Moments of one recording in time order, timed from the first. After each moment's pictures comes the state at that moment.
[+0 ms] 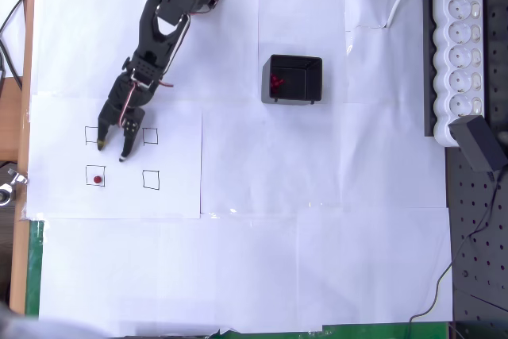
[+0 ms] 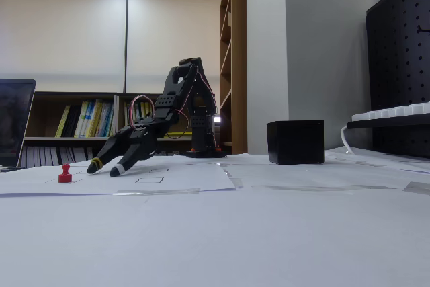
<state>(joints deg) 26.6 123.9 74.1 -25.2 -86.7</state>
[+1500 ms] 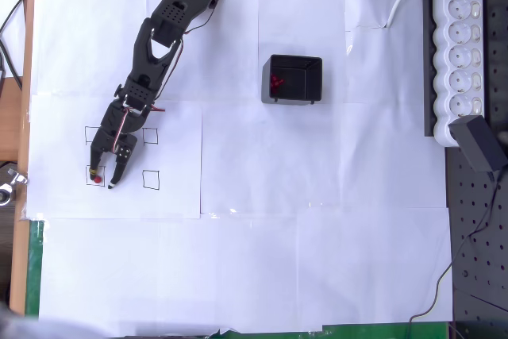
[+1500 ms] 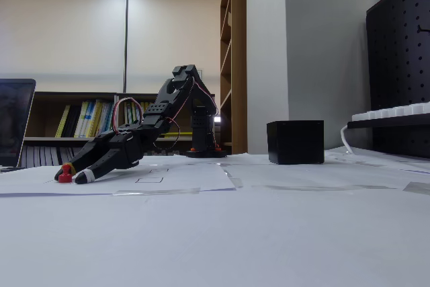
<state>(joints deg) 26.0 139.4 98.5 -20.8 -87.4</state>
